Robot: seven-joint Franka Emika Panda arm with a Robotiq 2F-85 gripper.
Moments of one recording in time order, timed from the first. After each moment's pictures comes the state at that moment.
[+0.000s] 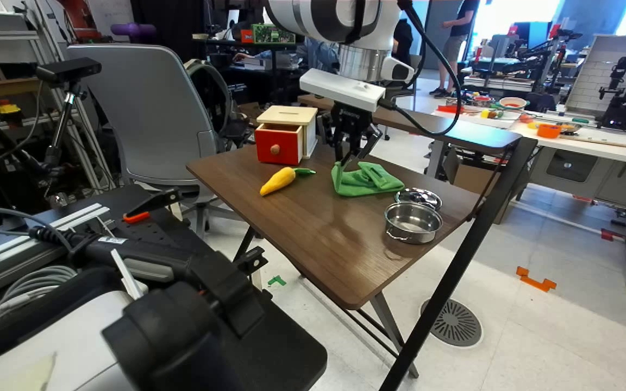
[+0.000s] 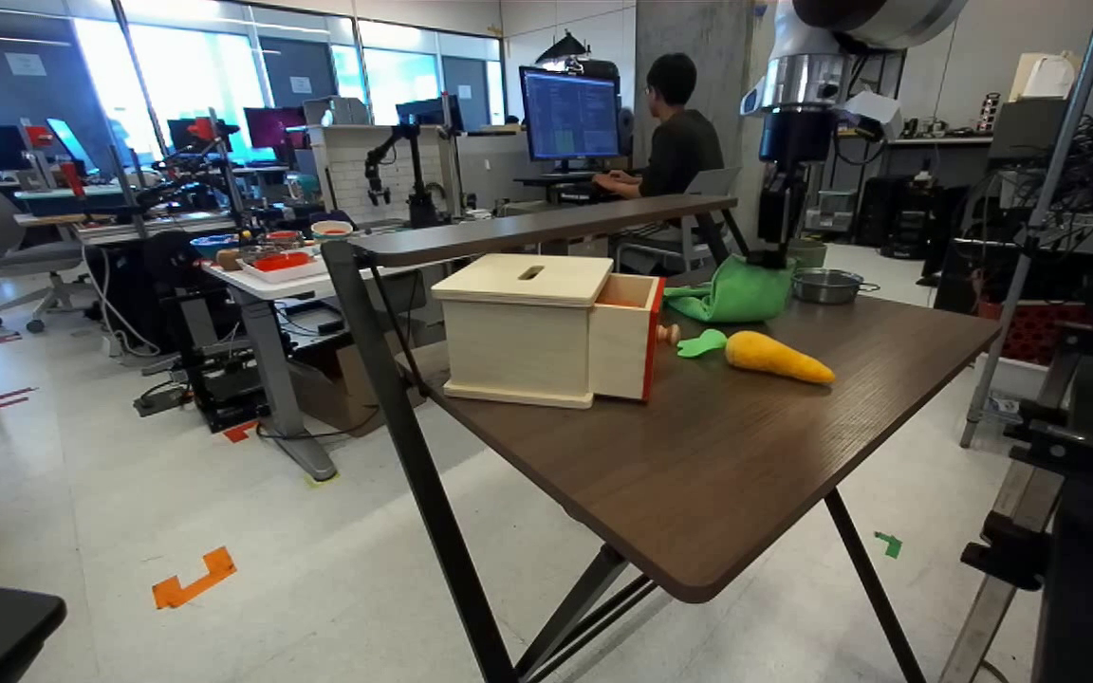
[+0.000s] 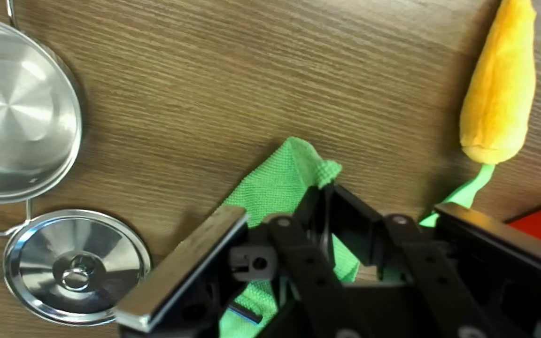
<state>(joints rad) -0.19 0.60 0.09 -1.85 0.10 2.43 -0.42</state>
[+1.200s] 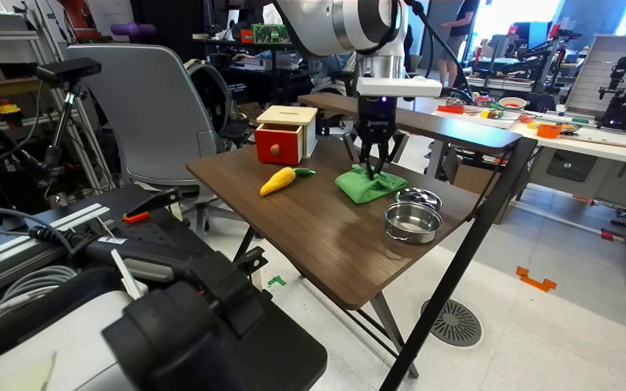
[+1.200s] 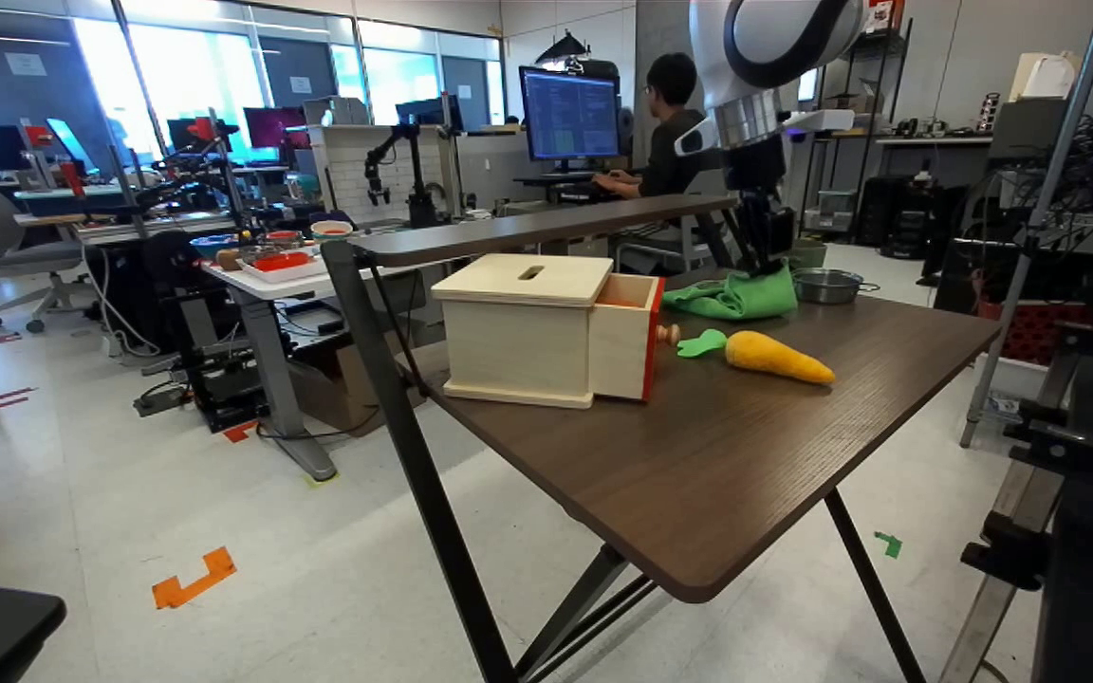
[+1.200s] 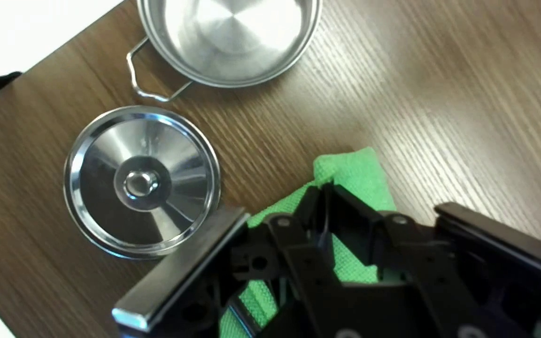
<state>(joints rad) -0.11 0.85 0.03 -1.44 -0.31 2.11 -0.80</state>
